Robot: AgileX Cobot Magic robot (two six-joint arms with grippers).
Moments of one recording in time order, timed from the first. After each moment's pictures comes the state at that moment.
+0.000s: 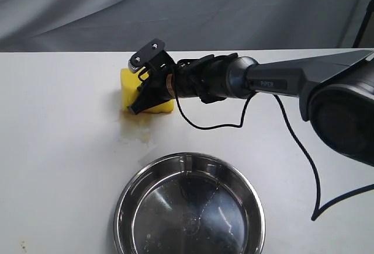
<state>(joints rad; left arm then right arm) -0.05 0.05 0.00 -0.01 0.27 0.07 0.60 2.42 -1.75 -1.74 -0.19 1.49</state>
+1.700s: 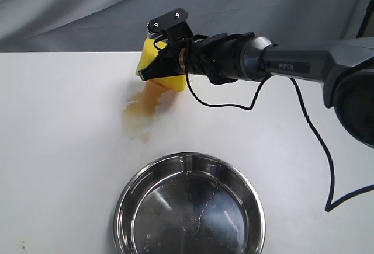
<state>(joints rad) -0.05 0.05 0.00 -0.01 0.27 0.07 0.56 2.34 -1.75 -1.75 0.00 1.65</state>
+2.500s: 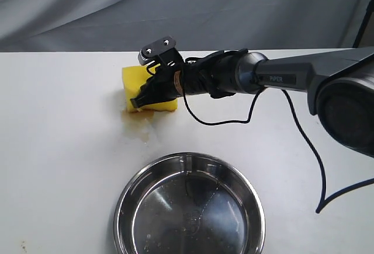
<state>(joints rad) -0.05 0.05 0.00 -0.01 0.27 0.07 0.56 2.41 -1.74 -1.74 -0.31 1.65</state>
